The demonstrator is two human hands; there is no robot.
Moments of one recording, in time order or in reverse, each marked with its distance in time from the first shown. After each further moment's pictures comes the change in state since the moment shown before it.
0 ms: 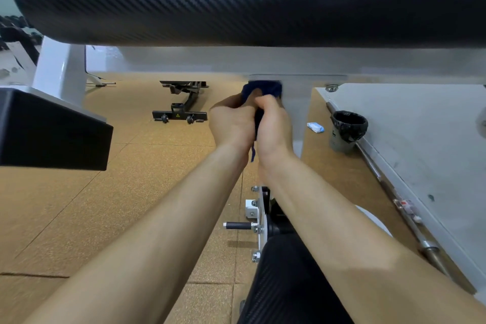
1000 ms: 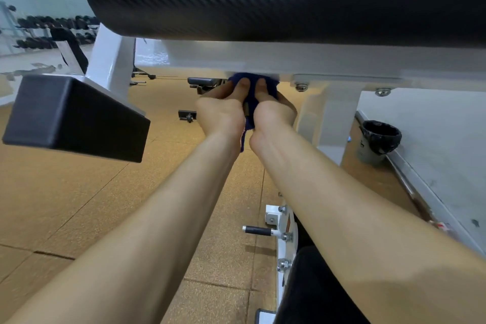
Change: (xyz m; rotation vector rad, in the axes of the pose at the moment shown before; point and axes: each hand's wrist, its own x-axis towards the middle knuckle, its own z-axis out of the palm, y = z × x) left_hand 0.044 0.010 -0.059 -0.054 0.177 0.082; right_hand 0.027 0.016 0.072 0.270 0.062 0.165
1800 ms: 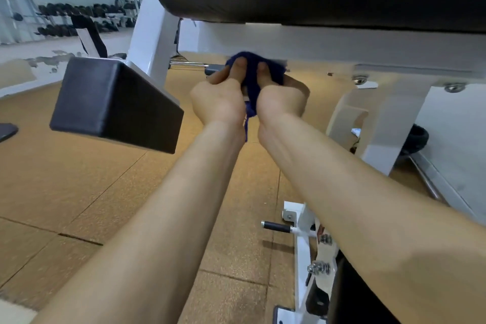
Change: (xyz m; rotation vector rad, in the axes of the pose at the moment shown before) left_hand 0.022 0.025 -0.060 -0.020 0.103 -0.020; right_hand -0.010 0.034 0.049 -0.268 -0.015 -0.164
